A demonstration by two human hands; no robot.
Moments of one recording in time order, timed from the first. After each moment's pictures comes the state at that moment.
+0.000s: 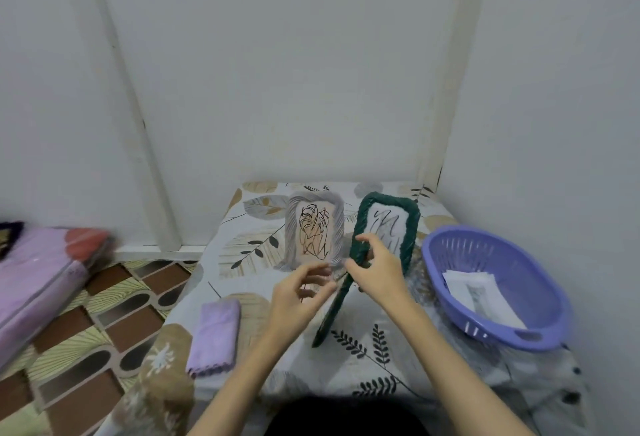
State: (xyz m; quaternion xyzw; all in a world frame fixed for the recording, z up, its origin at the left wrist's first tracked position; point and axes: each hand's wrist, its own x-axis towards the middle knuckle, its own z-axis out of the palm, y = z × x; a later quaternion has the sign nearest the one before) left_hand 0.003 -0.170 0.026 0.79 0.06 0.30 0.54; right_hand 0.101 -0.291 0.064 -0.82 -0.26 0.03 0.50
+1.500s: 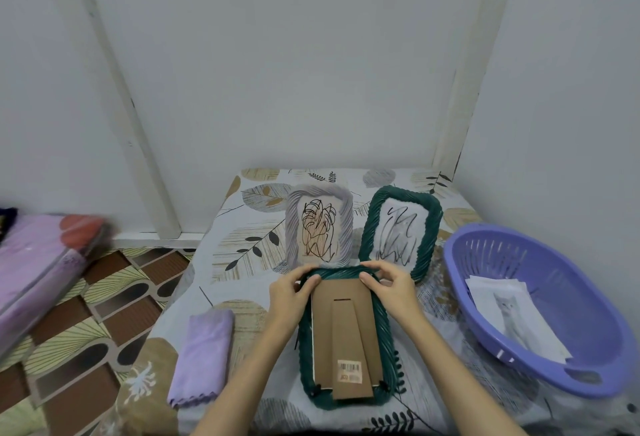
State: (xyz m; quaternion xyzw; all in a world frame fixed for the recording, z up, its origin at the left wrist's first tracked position) left_hand 0.083 -0.111 -0.039 0.80 0.21 0.28 0.49; right_hand 0.181 -0.273 -0.024 -0.78 -0.23 0.07 0.57
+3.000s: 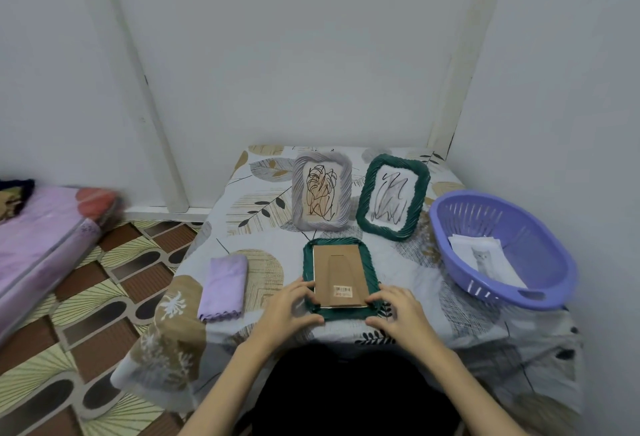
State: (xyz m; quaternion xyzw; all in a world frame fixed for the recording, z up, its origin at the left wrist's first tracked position) left_hand -0.031 -0.145 -0.069 0.91 0.09 0.10 0.38; right_hand 0.086 -0.358 -0.067 -0.88 -0.33 0.09 0.34
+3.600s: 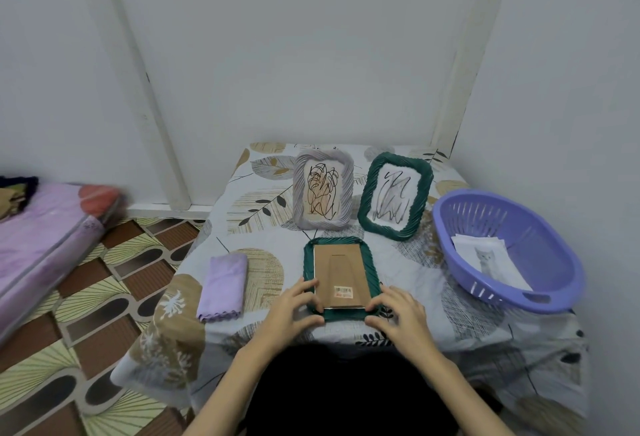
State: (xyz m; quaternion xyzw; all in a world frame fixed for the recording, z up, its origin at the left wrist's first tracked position) left_hand -0.028 -0.147 -0.080 0.90 0.08 0.09 0.42; right_hand 0.087 -0.358 -0.087 -0.86 -0.33 0.04 0.38
